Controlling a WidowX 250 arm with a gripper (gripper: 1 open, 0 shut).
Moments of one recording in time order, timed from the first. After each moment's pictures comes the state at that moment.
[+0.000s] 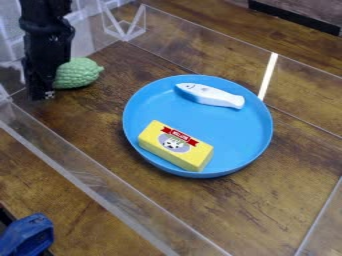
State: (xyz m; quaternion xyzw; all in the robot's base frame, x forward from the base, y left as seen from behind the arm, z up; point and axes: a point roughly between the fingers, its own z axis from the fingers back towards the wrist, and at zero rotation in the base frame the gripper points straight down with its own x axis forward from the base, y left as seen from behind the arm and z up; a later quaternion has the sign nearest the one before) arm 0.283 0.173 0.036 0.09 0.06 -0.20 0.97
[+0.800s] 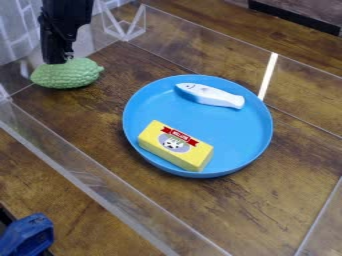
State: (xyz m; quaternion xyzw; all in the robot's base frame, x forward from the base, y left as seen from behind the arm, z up) arm 0.313 0.159 0.087 0.13 0.05 -0.22 0.97
